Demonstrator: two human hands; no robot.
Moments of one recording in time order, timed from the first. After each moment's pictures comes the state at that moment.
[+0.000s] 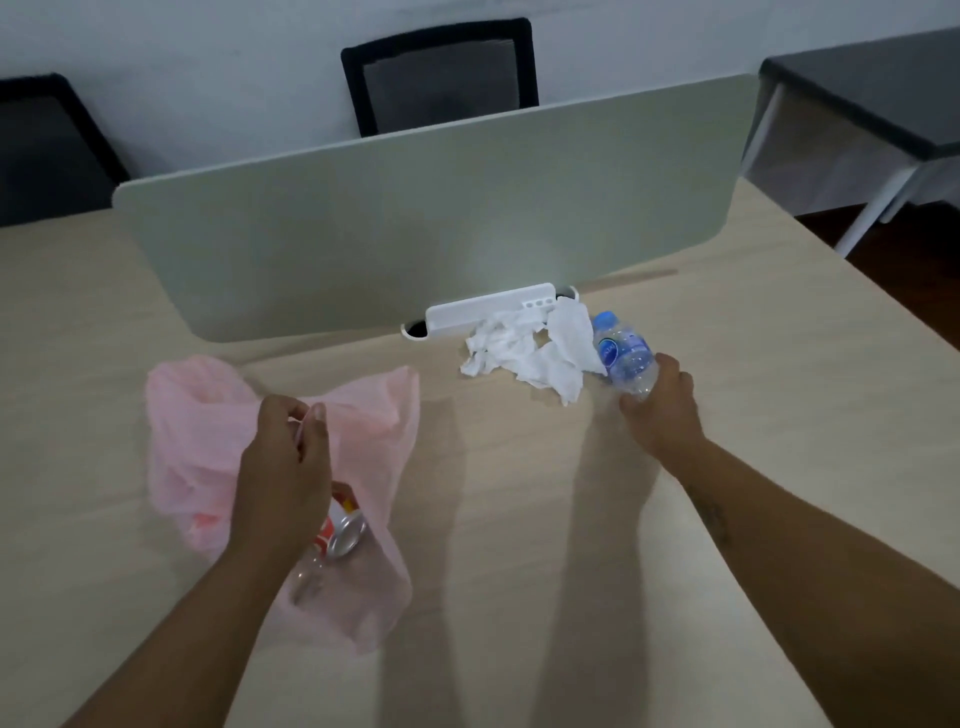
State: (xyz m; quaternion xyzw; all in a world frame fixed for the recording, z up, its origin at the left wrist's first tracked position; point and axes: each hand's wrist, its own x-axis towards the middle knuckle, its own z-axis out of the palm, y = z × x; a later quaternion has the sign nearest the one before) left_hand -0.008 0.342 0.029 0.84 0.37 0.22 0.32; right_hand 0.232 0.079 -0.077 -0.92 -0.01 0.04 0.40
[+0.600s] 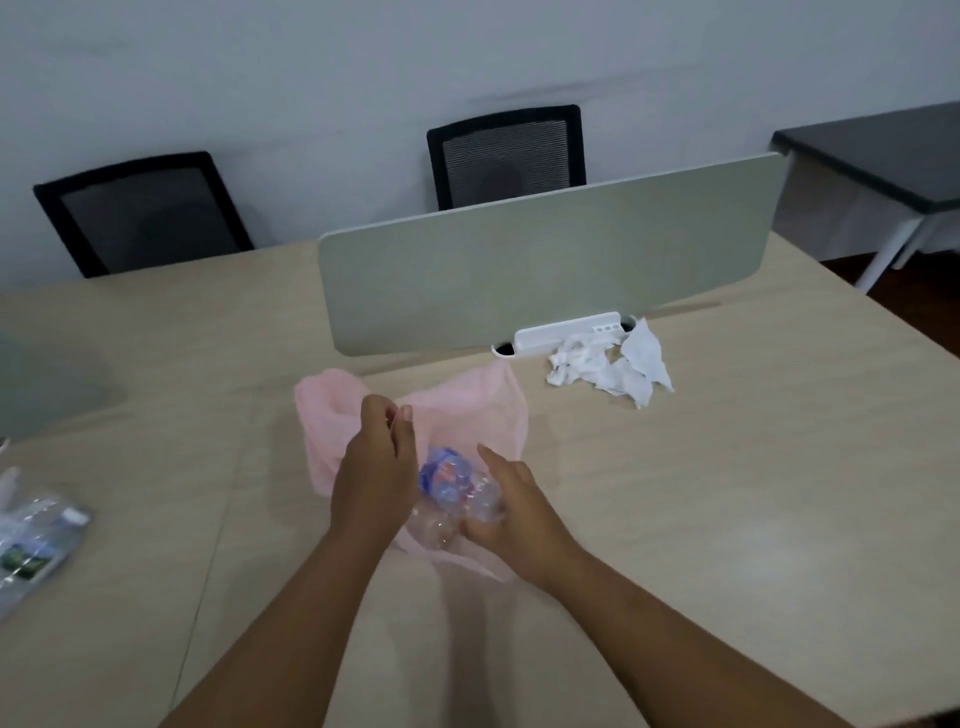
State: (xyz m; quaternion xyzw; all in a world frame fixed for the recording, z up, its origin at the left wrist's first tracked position) left_hand -0.103 0.381 0.081 0.86 0.30 0.22 0.34; right_hand -0.043 0.241 0.002 -0.80 -0.26 0.25 0.48
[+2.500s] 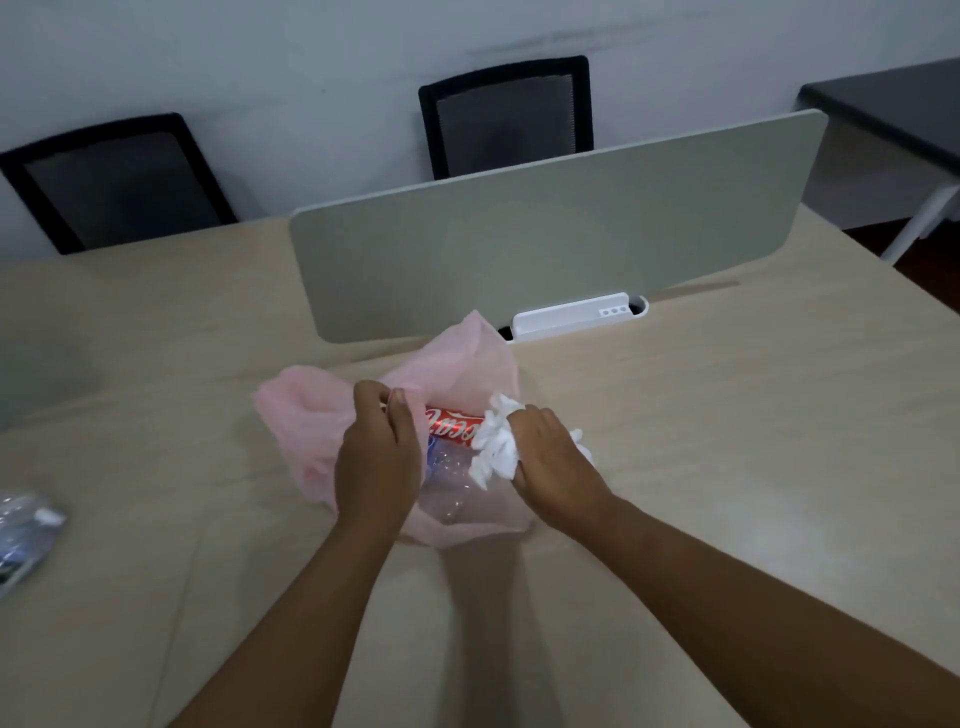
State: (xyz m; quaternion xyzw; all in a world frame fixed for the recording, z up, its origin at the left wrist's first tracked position) left_hand -0.061 0.385 0.059 0.84 0.34 0.26 0.33; right_hand 0.044 0.242 -0.028 -0.84 -0.45 -0.18 0.24
